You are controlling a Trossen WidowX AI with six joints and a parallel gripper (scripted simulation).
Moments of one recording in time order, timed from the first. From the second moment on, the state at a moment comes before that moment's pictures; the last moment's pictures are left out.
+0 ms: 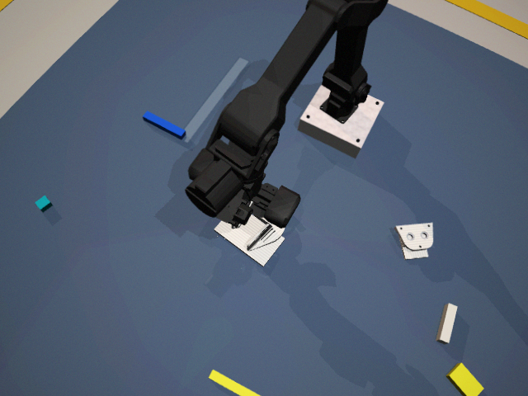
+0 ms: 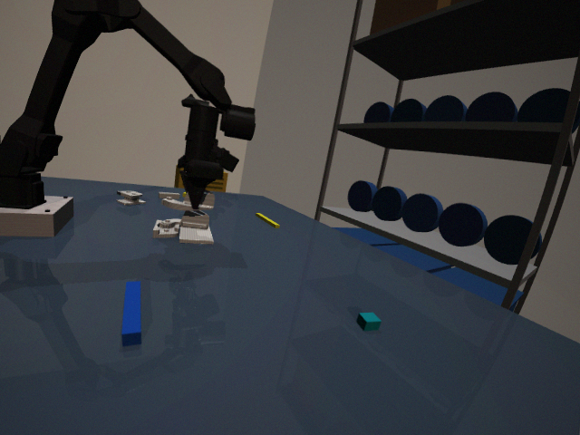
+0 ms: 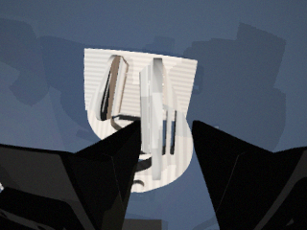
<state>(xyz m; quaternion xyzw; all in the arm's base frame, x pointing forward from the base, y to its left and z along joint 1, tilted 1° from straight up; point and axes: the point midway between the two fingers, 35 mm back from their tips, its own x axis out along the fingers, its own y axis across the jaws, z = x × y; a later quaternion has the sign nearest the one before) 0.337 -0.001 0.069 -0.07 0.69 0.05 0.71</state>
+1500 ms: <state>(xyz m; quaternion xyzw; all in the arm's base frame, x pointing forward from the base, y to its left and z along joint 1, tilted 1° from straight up) 0.335 -0.002 0.026 -0.06 0.70 0.05 0.71</state>
